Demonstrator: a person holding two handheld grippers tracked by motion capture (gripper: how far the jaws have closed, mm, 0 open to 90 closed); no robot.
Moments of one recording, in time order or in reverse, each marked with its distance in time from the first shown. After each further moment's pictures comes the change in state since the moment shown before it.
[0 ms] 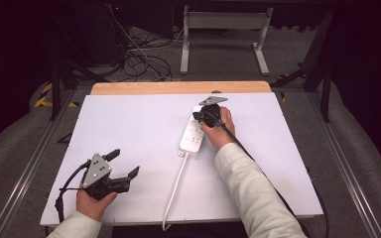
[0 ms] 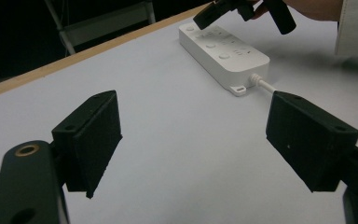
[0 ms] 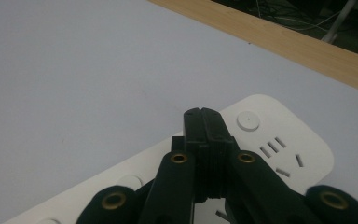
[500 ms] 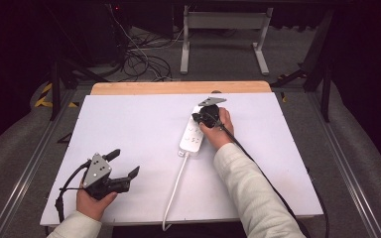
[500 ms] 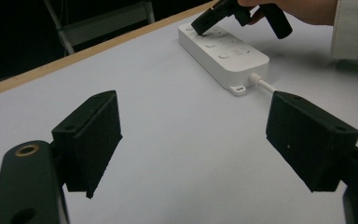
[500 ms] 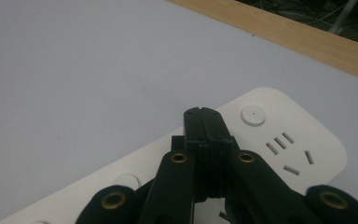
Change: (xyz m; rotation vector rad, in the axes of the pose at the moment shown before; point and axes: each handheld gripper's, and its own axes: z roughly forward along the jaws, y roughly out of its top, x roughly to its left) left arm 0.000 0.000 0.000 0.001 -0.001 0.001; right arm -0.001 -0.004 0.007 0.014 0.008 0.012
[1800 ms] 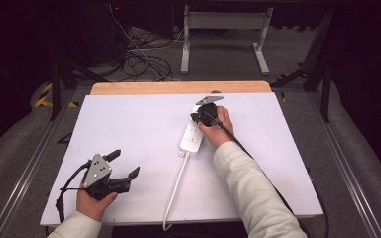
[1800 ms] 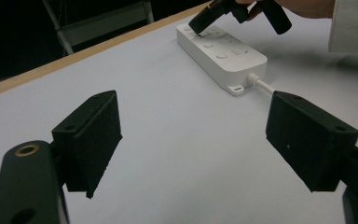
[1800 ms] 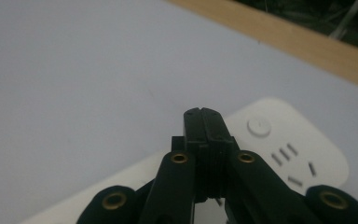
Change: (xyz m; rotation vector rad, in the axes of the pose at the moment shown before) left arm 0.000 0.000 0.000 0.002 -0.002 0.003; right arm 0.004 0.009 -0.003 0.009 0.011 -0.022
